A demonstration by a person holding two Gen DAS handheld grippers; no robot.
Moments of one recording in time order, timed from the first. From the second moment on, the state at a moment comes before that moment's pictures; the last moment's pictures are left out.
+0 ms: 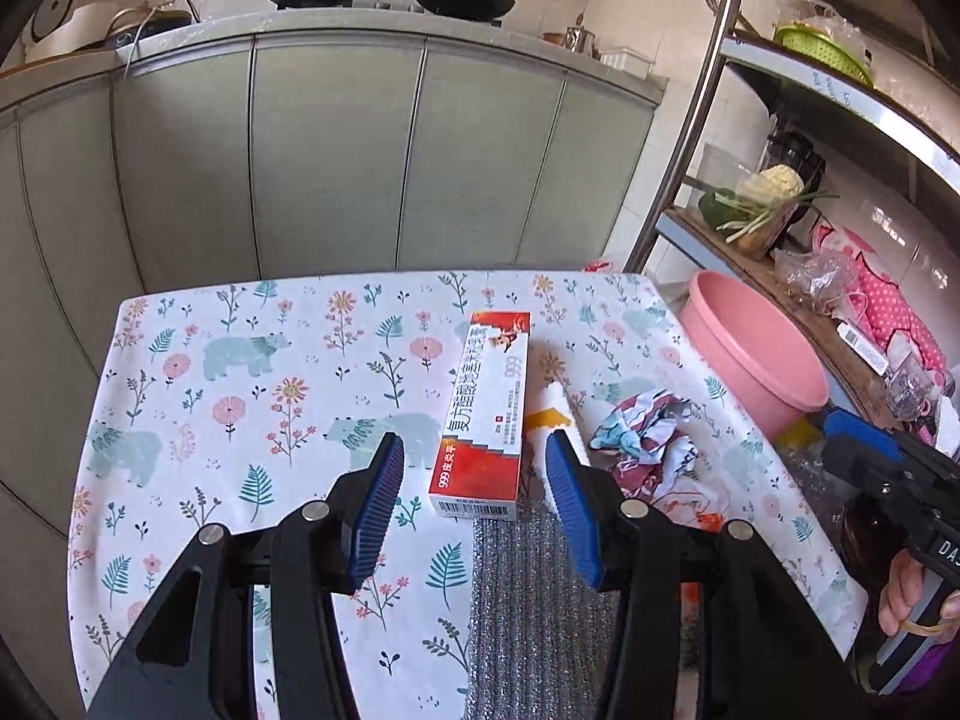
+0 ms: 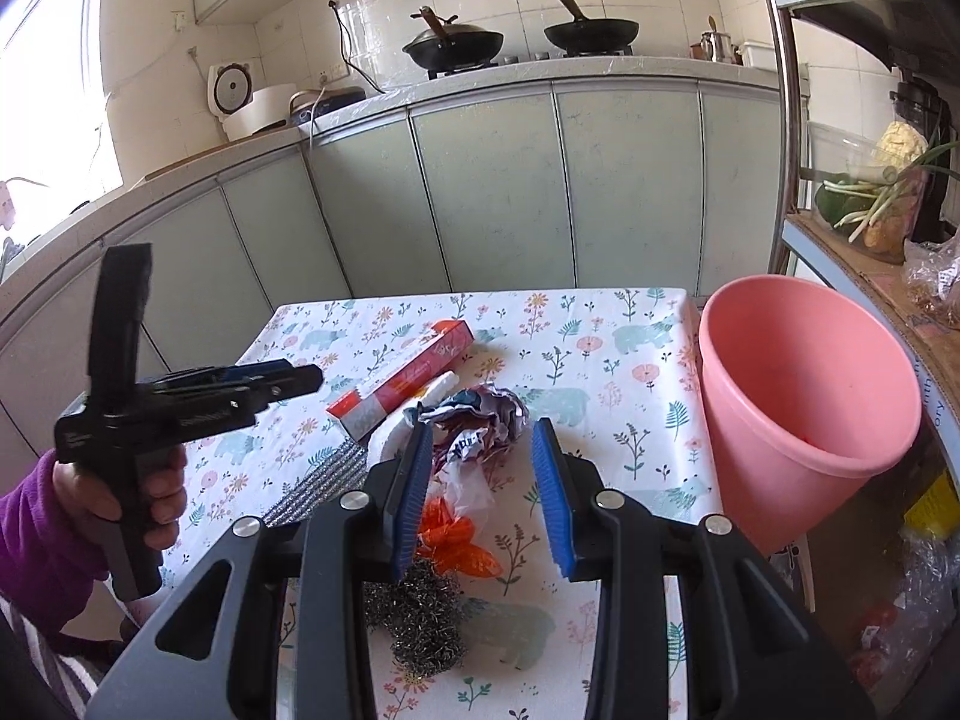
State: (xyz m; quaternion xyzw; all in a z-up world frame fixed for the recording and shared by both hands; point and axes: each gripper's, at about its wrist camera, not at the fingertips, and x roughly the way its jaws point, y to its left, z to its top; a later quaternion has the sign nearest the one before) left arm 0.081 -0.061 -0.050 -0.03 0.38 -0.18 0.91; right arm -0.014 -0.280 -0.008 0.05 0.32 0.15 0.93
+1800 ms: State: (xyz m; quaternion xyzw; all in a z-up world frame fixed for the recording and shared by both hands) left arm 0.083 0.016 -0.089 -0.04 0.44 -0.13 0.89; right arm 0.111 -0.162 -0.073 0.03 0.49 0.14 0.86
